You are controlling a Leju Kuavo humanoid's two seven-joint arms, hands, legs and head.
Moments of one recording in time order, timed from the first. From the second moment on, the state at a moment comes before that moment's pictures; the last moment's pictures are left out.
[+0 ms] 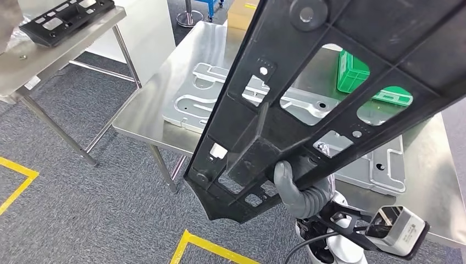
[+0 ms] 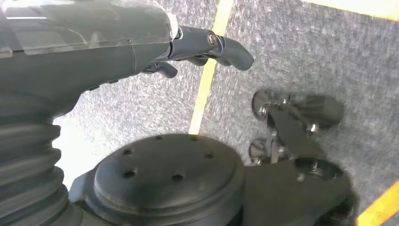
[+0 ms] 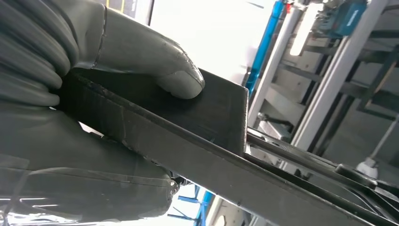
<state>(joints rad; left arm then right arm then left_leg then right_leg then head) -0.12 -0.02 -1.36 -0.13 1.53 0.17 -0.01 -0.20 0.07 0.41 -1.92 -0.03 0.16 -0.49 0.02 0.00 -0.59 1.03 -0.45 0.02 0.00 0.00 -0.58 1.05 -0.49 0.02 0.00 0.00</state>
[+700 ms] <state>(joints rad) -0.12 -0.05 -1.35 -0.13 1.56 0.16 -0.01 -0.25 0.06 0.37 -1.92 0.22 0.08 -0.46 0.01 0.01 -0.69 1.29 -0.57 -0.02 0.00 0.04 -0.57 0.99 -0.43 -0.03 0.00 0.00</state>
